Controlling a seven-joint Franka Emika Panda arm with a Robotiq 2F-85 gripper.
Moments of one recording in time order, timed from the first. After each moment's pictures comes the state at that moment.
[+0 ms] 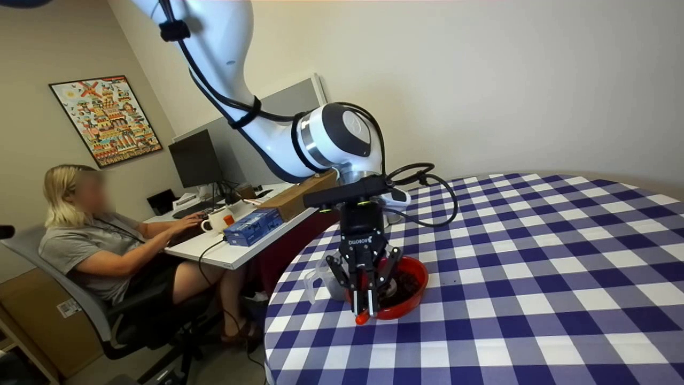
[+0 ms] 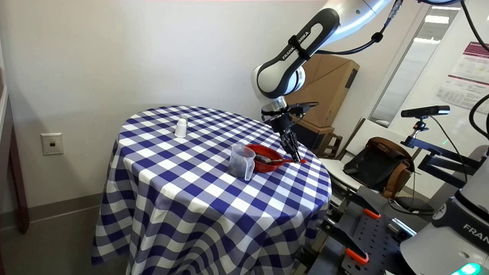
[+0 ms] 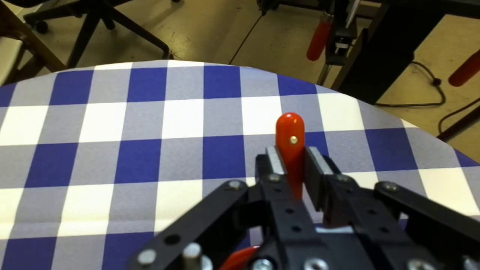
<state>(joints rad) -0.15 0.67 -0.05 -1.92 -0.31 1.87 -0.24</state>
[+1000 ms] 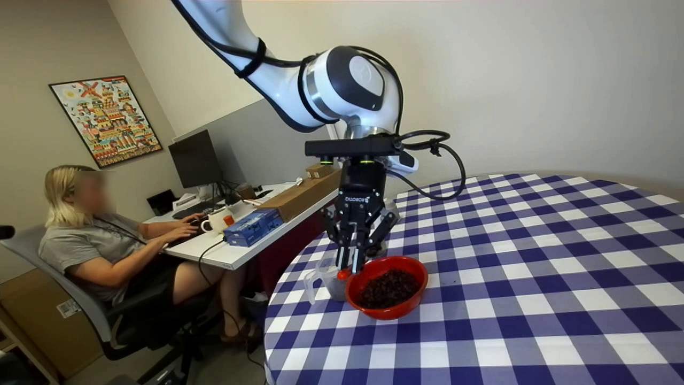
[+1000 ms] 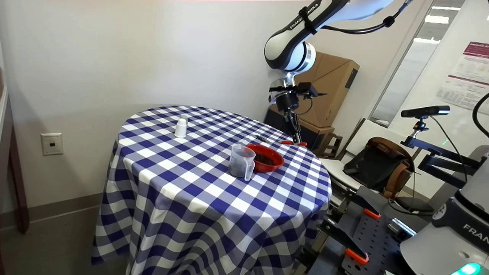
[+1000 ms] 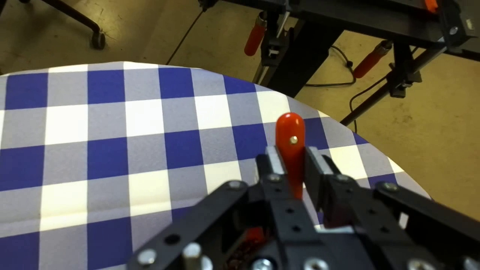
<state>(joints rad) -0.23 0.57 -0.04 -1.86 -0.10 1.72 -0.39</state>
